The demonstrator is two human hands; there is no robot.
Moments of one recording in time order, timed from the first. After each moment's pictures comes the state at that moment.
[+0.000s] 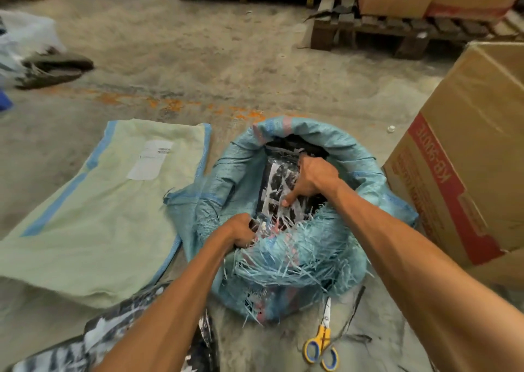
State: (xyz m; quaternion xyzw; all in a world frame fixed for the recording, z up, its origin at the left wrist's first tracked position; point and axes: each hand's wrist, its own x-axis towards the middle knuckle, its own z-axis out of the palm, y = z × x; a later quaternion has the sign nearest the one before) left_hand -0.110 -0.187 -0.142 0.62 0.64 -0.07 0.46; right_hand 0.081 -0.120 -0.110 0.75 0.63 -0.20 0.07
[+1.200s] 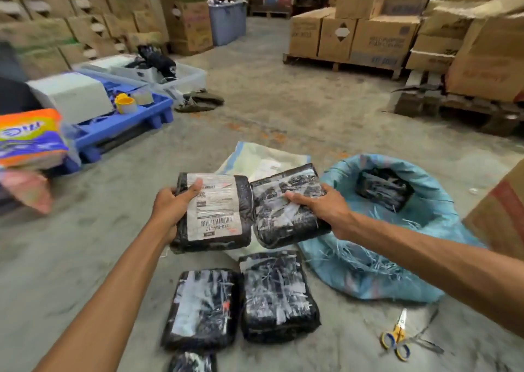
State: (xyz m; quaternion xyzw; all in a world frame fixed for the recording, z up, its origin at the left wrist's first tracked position) left_hand -0.433 -0.342 0.006 0.27 0.68 0.54 0.41; right_hand -0.132 -0.264 -0.017 0.59 0.50 -0.54 -0.33
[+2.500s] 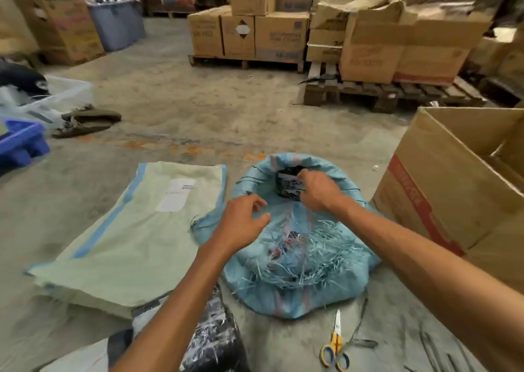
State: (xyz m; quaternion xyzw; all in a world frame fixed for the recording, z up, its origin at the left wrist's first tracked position) left_hand -0.167 -0.232 -0.030 0.76 0.55 0.24 0.26; right_hand 0.043 -0.173 -0.029 0.71 0.70 -0.08 -0.07
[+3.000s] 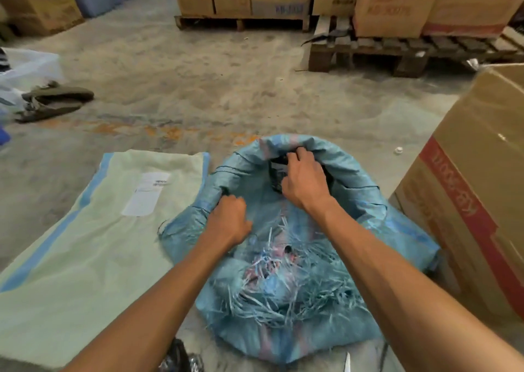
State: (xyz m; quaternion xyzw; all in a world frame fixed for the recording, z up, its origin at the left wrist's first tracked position) left_hand -0.117 -0.093 -0.144 0.77 0.63 0.00 0.10; right_hand 0.064 -0.065 -0.116 0.71 0.70 0.01 -0.12
